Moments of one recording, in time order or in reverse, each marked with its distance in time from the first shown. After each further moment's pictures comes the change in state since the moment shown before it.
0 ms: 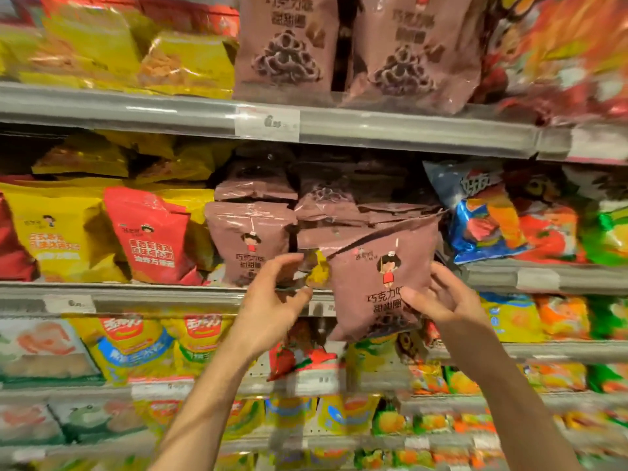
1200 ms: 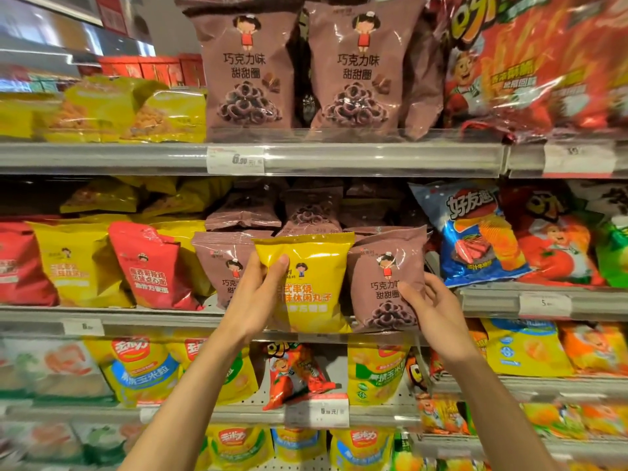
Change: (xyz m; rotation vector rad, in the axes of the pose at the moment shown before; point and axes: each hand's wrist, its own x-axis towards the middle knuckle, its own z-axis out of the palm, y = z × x) left_hand 0.035 0.039 0.015 -0.090 0.110 -0.083; right_hand 0.067 0.048 -0.048 0.000 0.110 0.085
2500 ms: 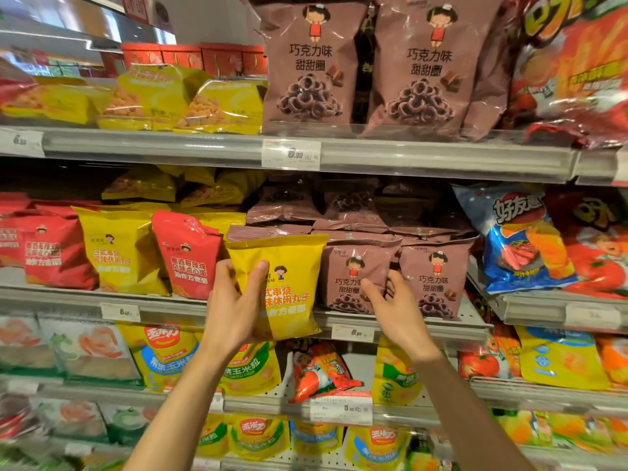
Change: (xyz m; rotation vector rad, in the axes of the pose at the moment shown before) left_hand -0.019 -0.030 -0.074 0.083 0.347 -0.051; right_hand 0.014 0.018 0.110 -0.351 -0.108 -0.105
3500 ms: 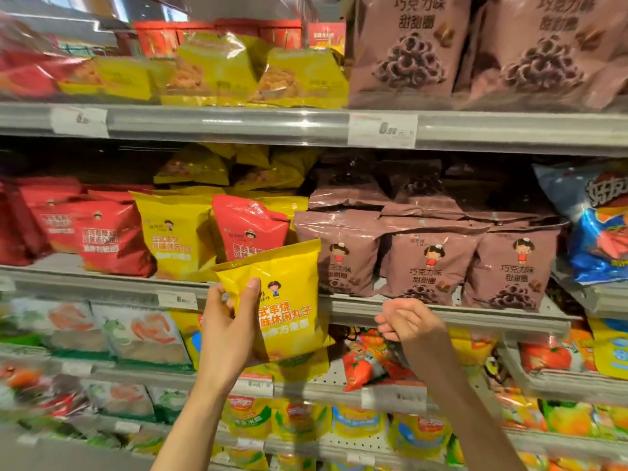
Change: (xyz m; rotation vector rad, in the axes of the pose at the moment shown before) left_hand -0.001 -0.061 -0.094 -0.198 0.033 -0.108; right_hand -0.053 -0.007 0.097 0.351 0.025 0.155
